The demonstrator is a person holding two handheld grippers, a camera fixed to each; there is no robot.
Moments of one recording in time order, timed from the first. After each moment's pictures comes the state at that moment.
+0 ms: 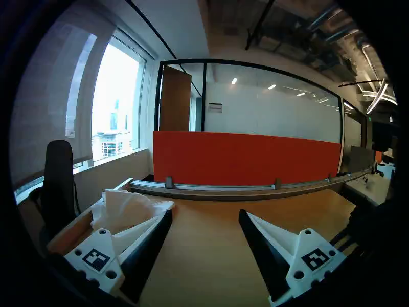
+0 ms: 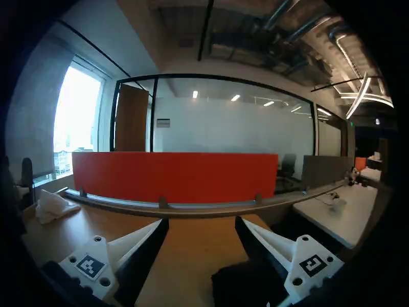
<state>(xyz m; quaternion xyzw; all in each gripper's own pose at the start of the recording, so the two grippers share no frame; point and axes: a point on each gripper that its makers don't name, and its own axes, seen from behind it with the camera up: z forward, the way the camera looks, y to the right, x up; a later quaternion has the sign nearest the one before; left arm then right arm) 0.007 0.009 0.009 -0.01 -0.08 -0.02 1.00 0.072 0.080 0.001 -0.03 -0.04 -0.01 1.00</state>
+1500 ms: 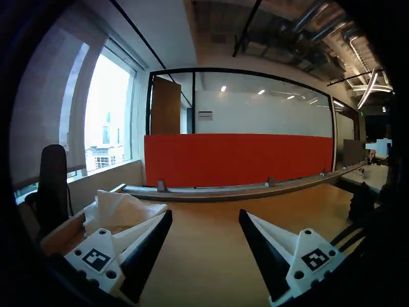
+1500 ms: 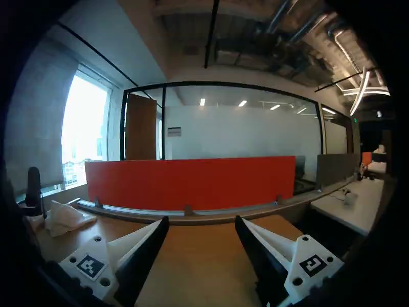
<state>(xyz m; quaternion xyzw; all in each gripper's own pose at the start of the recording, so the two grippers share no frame) -0.039 0.025 0.001 -0.04 -0.04 0.01 1.00 0.061 -0.021 0.003 0.00 -0.01 0.01 1.00</state>
